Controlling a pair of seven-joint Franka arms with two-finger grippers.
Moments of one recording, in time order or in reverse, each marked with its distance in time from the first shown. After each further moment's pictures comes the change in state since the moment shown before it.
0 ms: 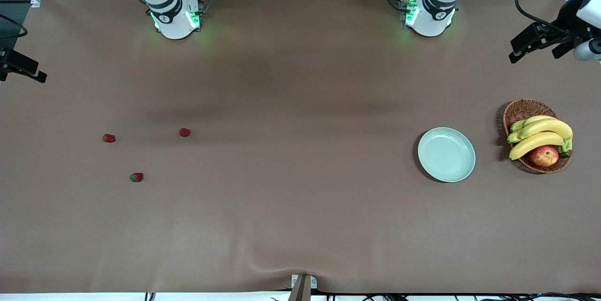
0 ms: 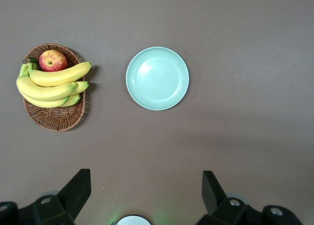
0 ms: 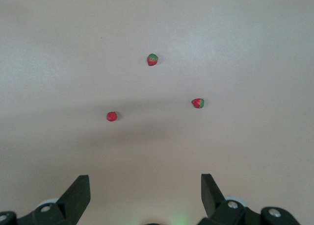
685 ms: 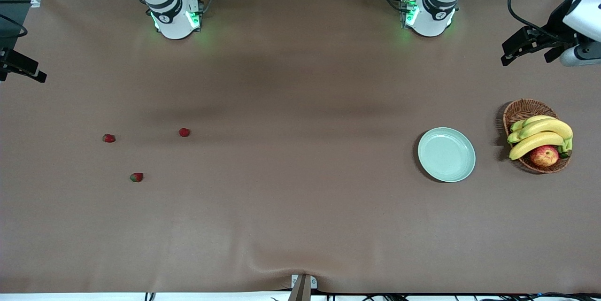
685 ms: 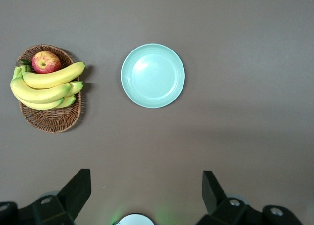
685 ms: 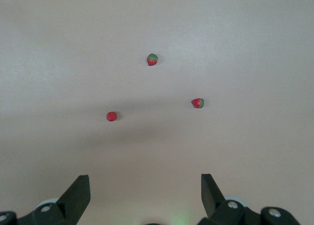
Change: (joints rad) left arm -0.020 0.026 -0.001 0.015 0.000 -0.018 0.024; right arm -0.001 0.000 0.000 0.000 0.000 0.000 0.000
